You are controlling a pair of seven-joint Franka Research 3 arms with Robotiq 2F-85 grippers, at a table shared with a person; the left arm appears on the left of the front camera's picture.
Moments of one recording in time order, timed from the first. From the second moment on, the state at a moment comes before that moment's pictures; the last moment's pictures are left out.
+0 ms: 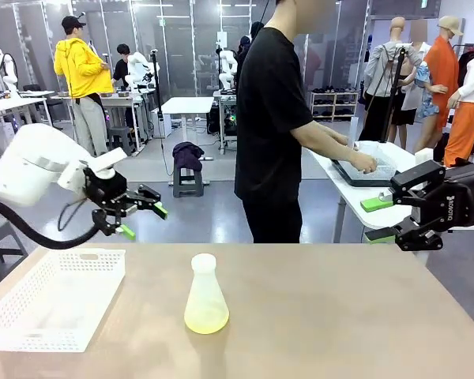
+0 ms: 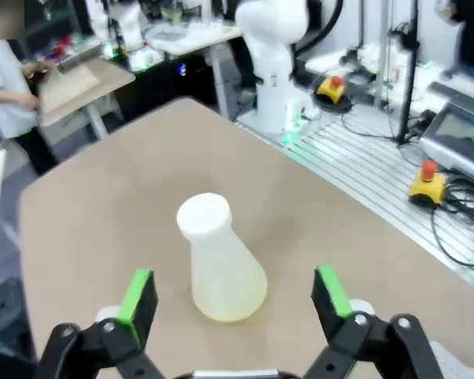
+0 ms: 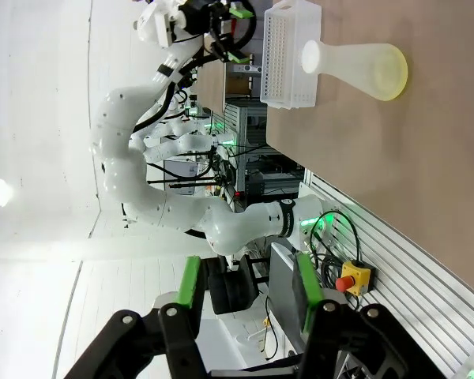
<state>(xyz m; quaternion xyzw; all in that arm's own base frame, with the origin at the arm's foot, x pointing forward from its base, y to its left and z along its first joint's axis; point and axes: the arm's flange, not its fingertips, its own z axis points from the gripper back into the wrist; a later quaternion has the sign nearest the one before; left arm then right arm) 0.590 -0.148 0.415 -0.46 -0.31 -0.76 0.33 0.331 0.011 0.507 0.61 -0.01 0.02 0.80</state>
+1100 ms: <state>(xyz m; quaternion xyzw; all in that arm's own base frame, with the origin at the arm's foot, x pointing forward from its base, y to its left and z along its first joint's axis) 0.605 -0.199 0.328 -0.54 -0.30 -0.70 0.35 0.331 0.011 0.507 0.61 -0.01 0.02 0.80</state>
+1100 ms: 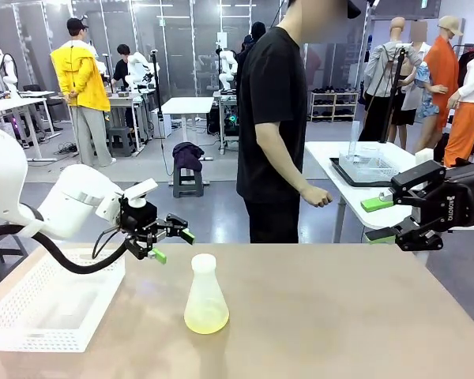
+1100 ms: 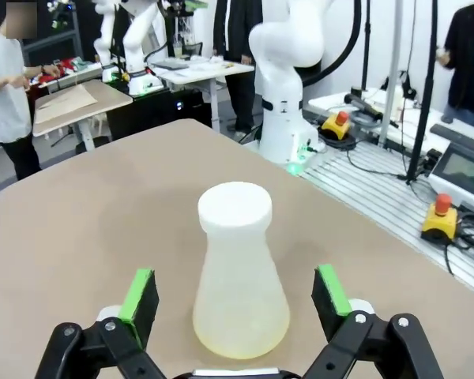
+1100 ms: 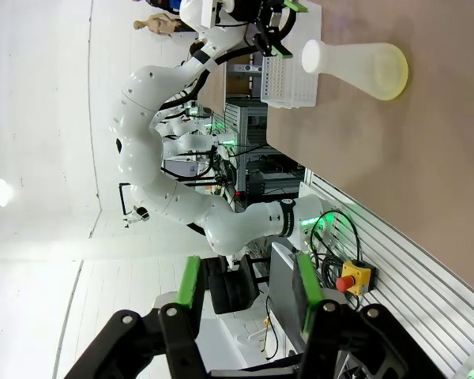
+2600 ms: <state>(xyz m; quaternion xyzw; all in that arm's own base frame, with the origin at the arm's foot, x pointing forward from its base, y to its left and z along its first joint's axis) 0.581 -0.241 0.265 -0.59 -0.32 -0.67 0.34 0.331 0.010 0.507 0.61 -0.01 0.01 0.80</state>
